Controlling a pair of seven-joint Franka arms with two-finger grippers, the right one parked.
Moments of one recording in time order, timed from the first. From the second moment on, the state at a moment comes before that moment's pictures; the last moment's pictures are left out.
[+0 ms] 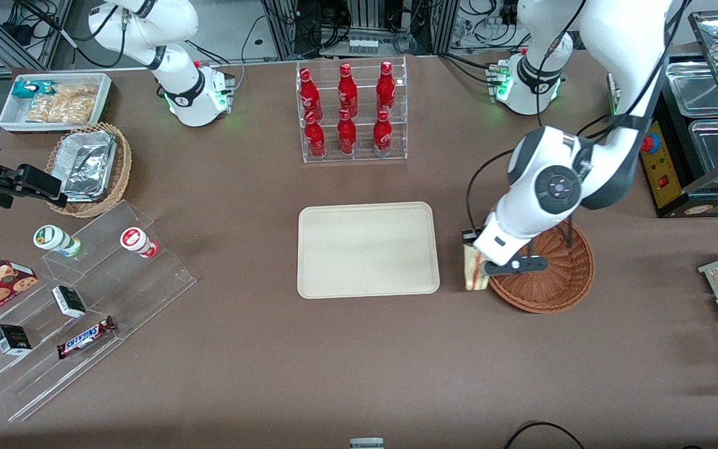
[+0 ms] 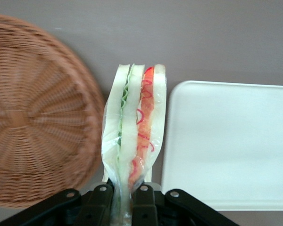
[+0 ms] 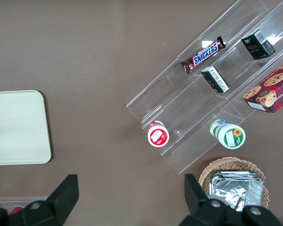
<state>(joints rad) -0.08 0.36 -0.38 -1.83 0.02 2.10 -0.52</state>
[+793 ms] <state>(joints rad) -0.37 0.64 -0.42 -1.54 0.20 2.10 -0.90</state>
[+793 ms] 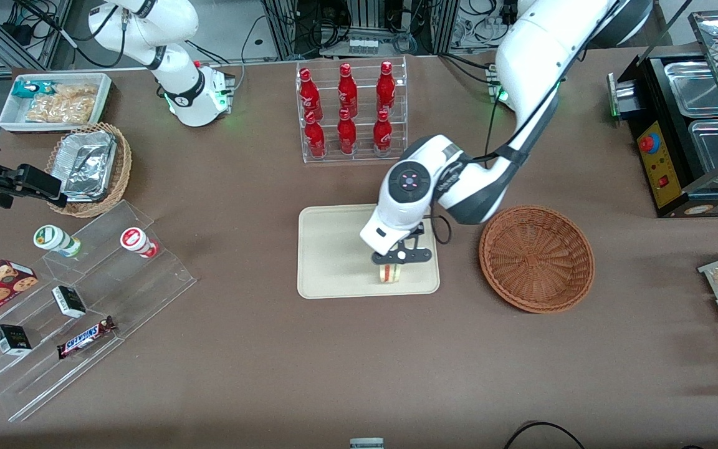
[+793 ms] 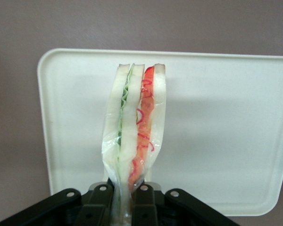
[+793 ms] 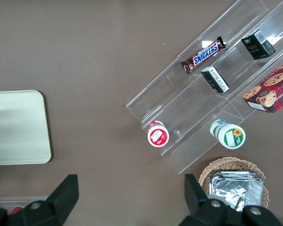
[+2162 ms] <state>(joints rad) -0.47 0.81 -0.42 -1.41 0.19 2.14 -1.03</state>
